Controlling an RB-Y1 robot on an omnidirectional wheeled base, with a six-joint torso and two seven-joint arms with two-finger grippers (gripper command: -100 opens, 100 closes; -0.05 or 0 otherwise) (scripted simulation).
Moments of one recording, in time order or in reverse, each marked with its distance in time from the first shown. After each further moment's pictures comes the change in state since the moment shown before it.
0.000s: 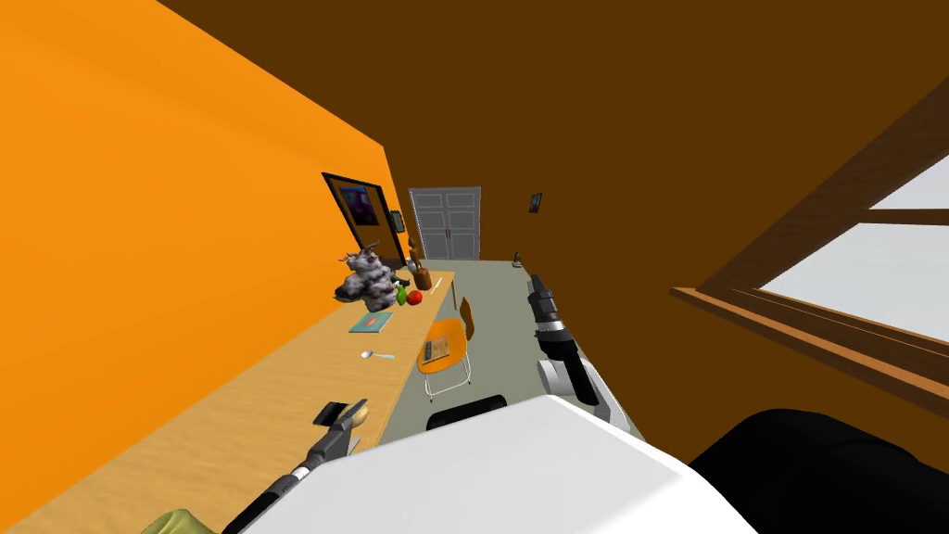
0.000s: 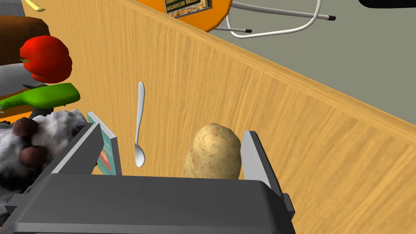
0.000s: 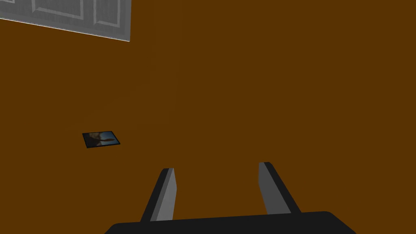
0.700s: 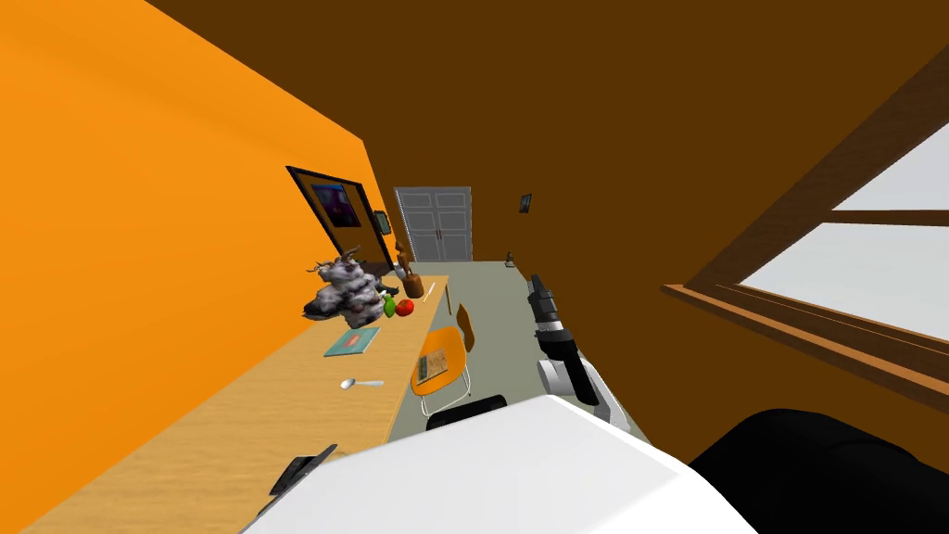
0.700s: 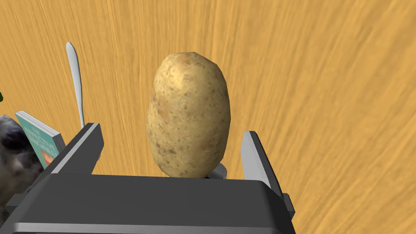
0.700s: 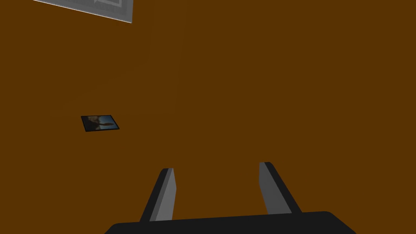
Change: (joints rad) left arm 0.032 0.091 -0.088 0.112 0.043 0.053 0.026; right arm 0.000 0.000 0.000 0.000 0.000 0.000 0.000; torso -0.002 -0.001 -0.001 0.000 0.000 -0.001
